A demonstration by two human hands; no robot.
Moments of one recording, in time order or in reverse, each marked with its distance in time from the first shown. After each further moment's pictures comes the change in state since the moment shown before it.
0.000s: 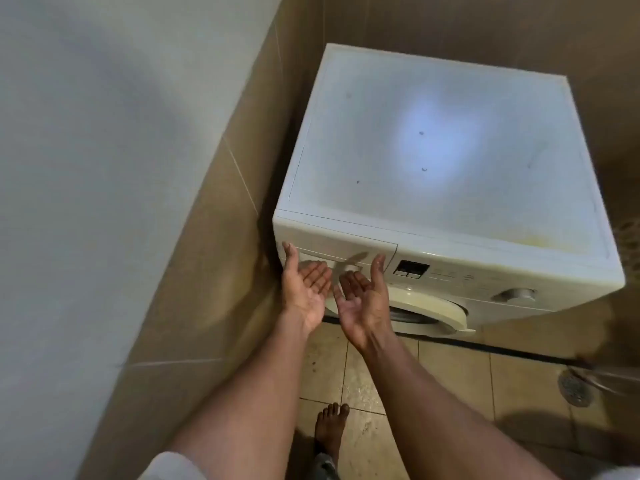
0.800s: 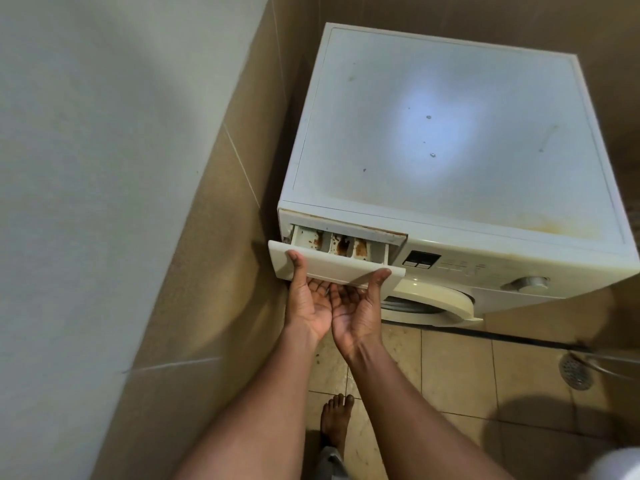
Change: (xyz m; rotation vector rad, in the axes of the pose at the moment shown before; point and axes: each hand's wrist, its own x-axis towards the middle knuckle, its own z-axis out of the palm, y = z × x) left_hand 0.000 -0.015 -0.021 -0.190 -0.094 0.042; right_hand -0.005 0.040 -0.002 0.285 0.011 -0.051
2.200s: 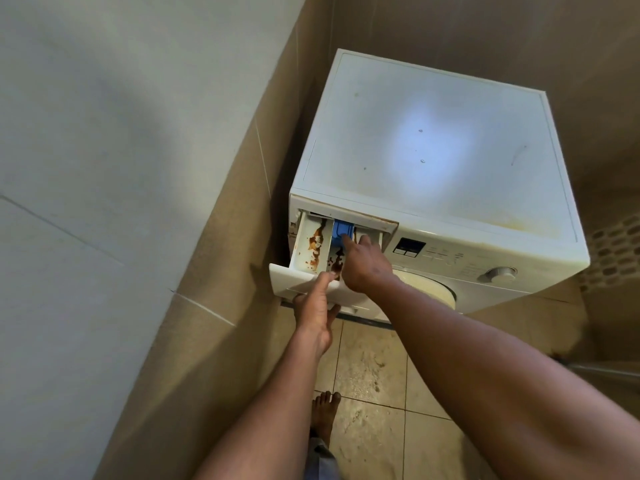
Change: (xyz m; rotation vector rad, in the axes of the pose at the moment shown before) left_hand -0.054 -0.031 -0.036 0.292 0.136 0.015; right_hand -0.005 -0.045 0.034 -2.578 -0.161 -0.525
